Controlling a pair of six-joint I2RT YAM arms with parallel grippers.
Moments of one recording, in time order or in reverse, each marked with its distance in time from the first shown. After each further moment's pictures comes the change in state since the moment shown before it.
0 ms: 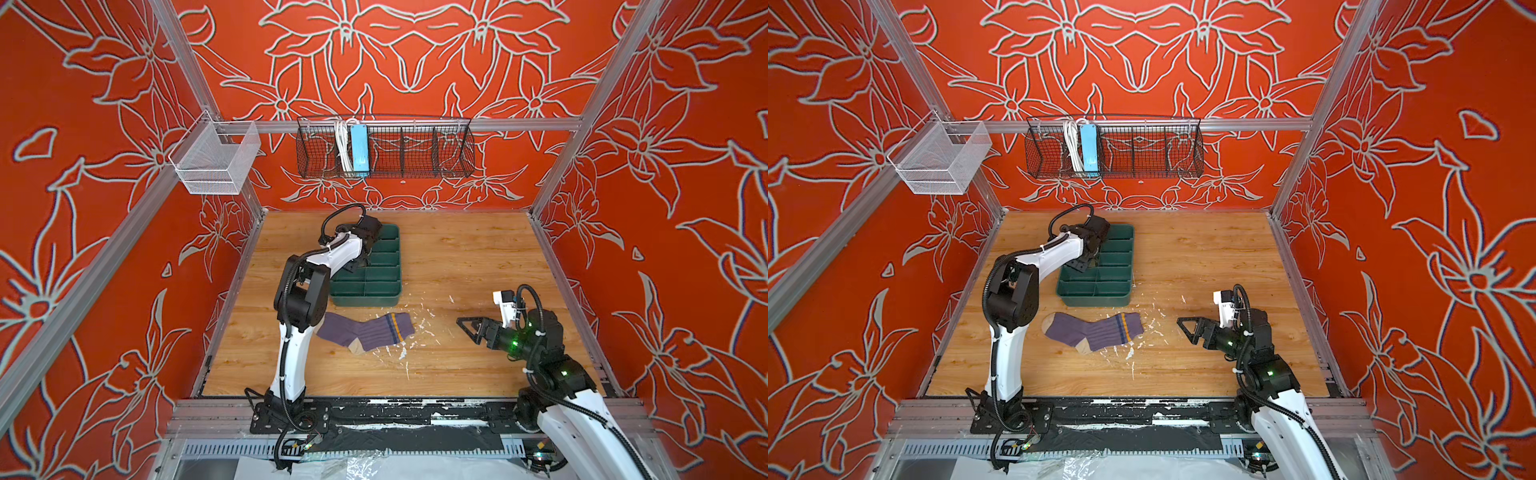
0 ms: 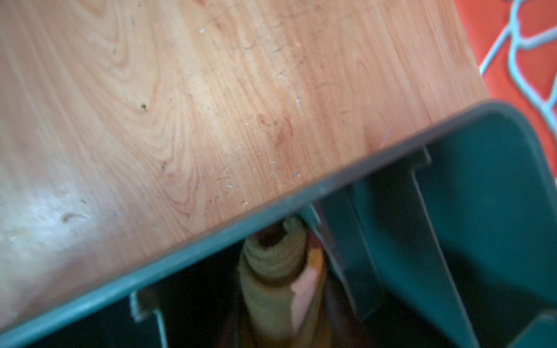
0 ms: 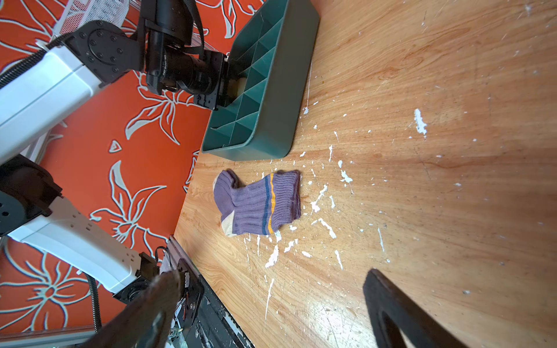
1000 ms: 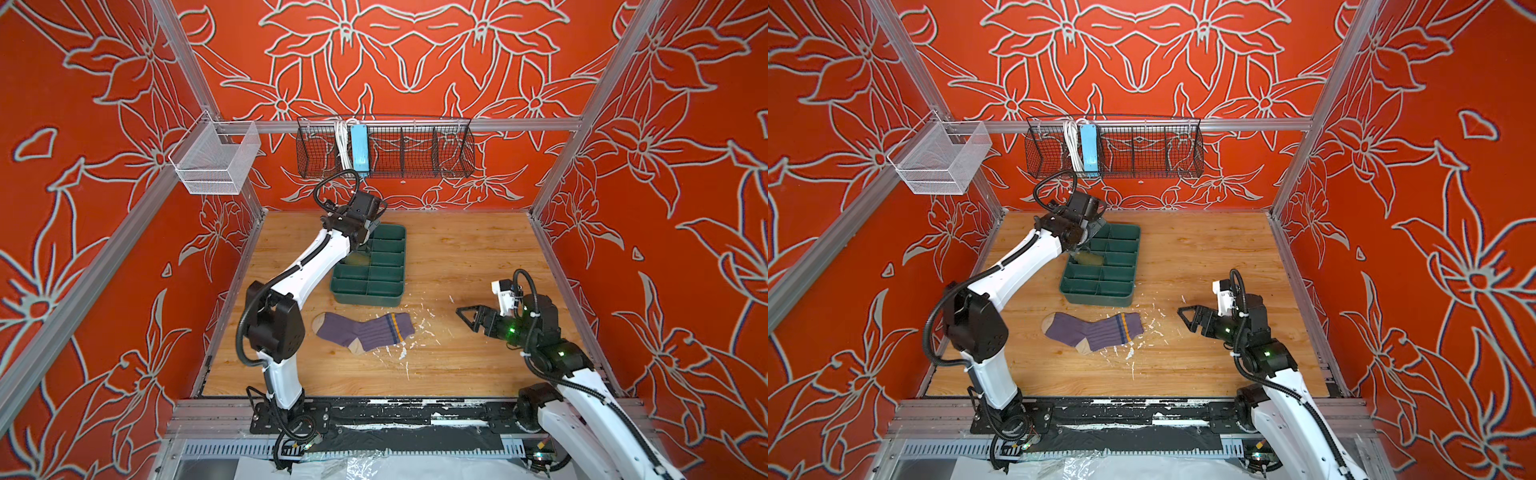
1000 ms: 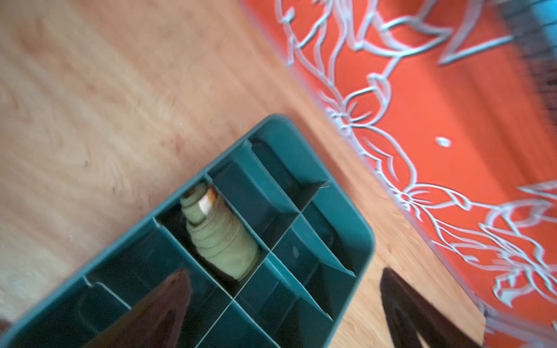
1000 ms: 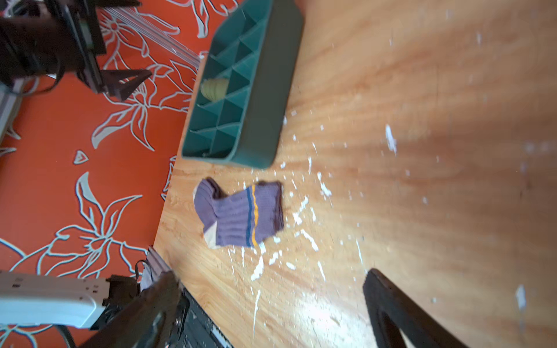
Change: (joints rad) left arm -0.067 -0.389 -0.051 0.150 0.085 0.482; right arm 0.000 0.214 0.151 -0.007 0.083 -0.067
